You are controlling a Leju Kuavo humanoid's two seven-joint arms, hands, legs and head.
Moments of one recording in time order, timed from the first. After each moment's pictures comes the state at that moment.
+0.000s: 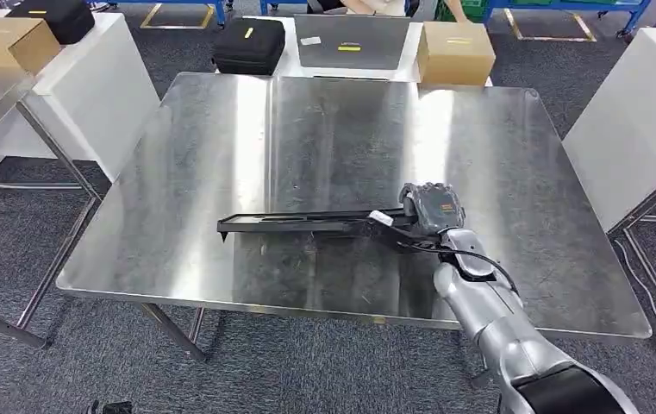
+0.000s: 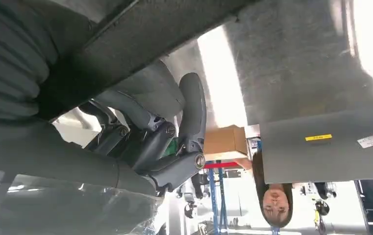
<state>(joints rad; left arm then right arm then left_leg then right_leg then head) -0.10 -0.05 0.39 -0.40 -0.09 0.68 -0.68 -0.66 -0.10 0.36 -0.66 1.05 -0.33 -0.23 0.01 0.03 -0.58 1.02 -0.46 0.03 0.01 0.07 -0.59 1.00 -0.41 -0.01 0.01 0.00</state>
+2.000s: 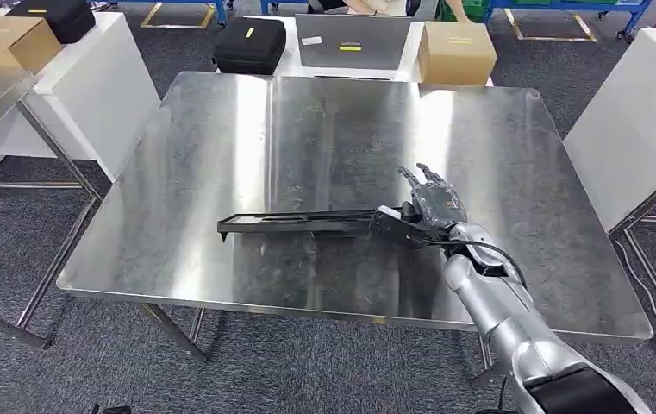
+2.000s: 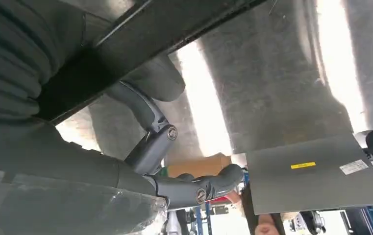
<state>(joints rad) -0.09 -0.05 0.39 -0.40 -0.09 0.67 -0.68 -0.64 -0.16 0.39 -0.76 0.88 -0.11 -0.27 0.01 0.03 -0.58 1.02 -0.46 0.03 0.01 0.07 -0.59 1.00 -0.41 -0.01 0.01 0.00</state>
